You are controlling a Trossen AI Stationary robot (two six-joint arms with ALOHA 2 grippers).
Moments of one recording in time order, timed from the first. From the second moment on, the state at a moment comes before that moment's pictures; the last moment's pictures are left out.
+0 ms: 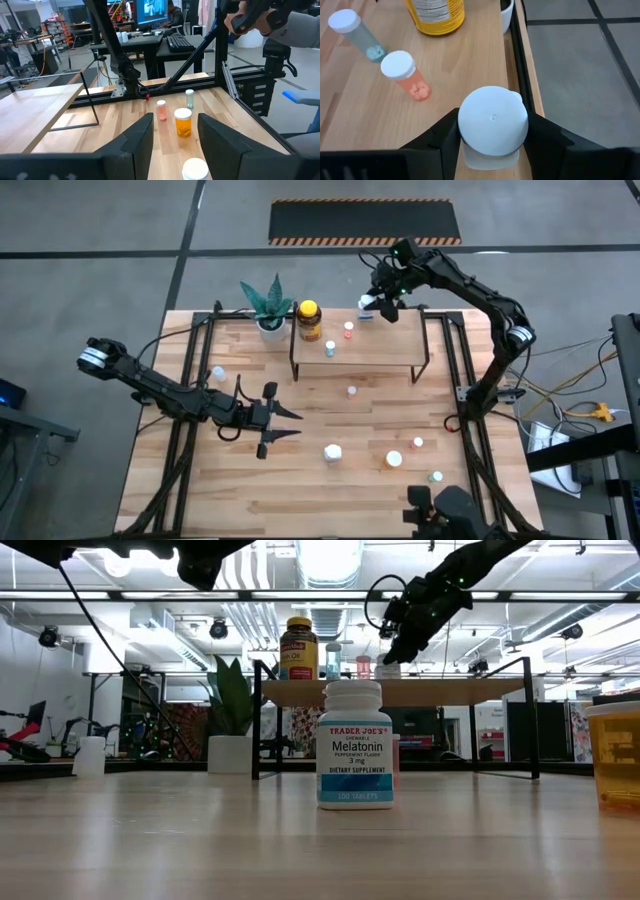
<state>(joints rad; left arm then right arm) -0.36 1.16 0.56 0.57 -0.26 0.07 -0.90 1.73 1.58 -0.80 -0.63 -0.70</state>
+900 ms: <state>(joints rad) -0.36 1.16 0.56 0.57 -0.27 0.06 -0.89 1.70 1.58 -0.81 -0.61 -0.61</state>
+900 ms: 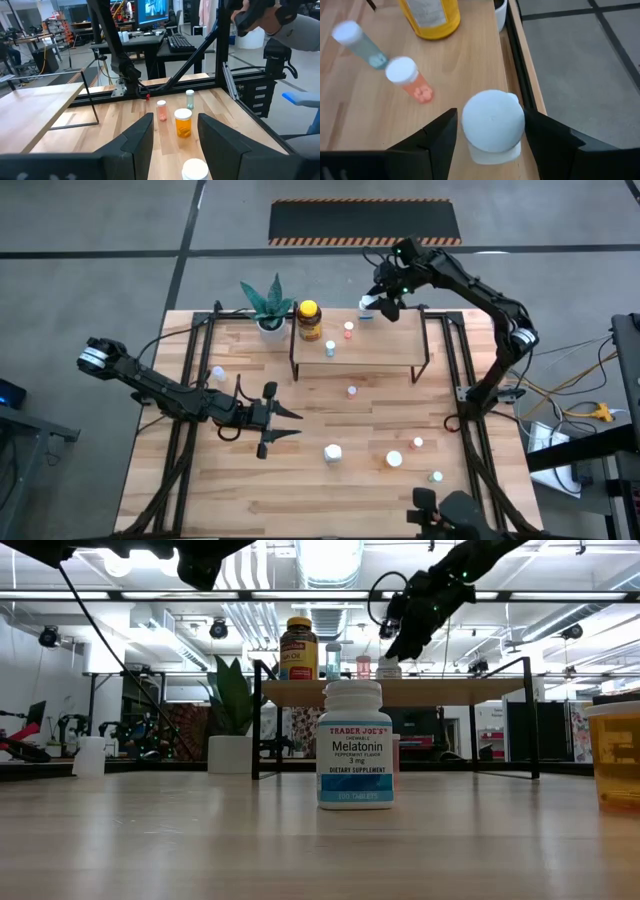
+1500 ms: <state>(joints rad) -0.36 1.15 0.57 0.43 -0.41 -0.35 -0.65 1.37 1.47 -0.83 -0.71 -0.31</state>
